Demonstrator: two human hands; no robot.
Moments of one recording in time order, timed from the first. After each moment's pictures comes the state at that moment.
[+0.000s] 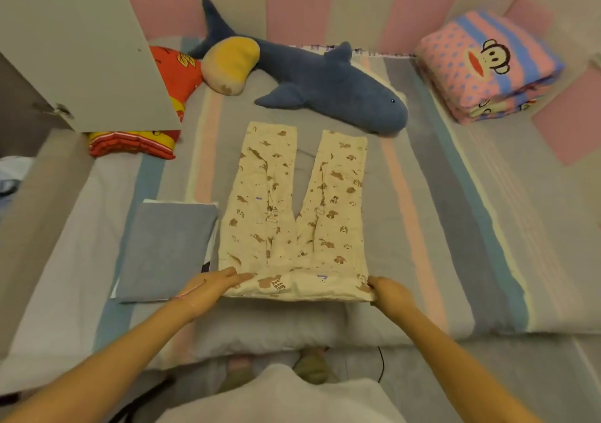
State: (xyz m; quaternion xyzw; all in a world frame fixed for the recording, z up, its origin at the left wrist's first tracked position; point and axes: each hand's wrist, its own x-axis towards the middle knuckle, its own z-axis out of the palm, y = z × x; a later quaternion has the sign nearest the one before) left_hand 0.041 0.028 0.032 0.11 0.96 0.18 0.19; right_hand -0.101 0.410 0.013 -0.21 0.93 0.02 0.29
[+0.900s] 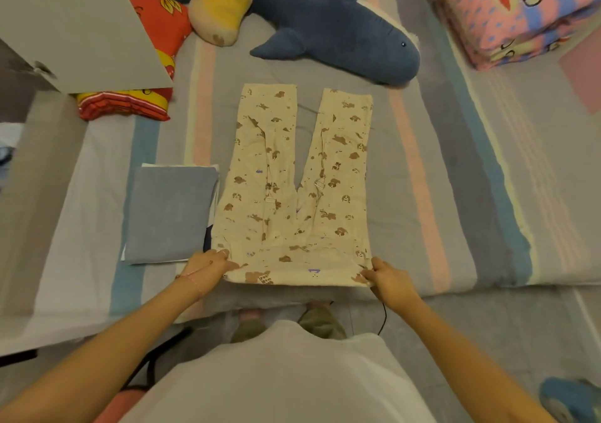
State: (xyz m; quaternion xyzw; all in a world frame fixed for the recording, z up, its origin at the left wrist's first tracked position) left_hand 0.063 0.046 0.021 0.16 0.94 -0.08 0.30; right_hand -0.045 0.430 -0.004 -0.32 0.91 0.05 0.24
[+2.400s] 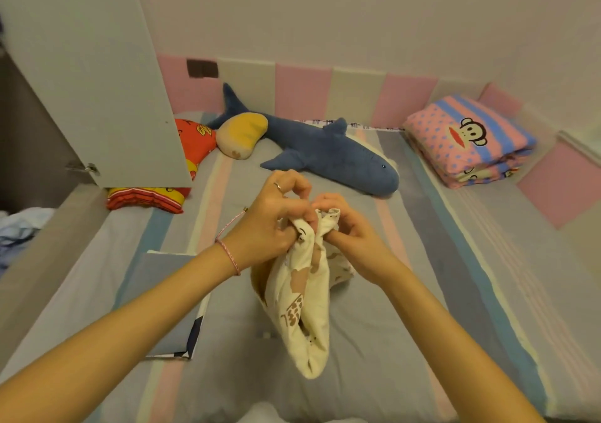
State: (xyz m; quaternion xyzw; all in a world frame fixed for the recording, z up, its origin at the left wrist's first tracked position) left_hand -0.057 0.128 0.279 0.19 0.87 0.39 -0.24; right_hand -0.122 0.297 0.252 -0.37 0.63 -0.65 0.20
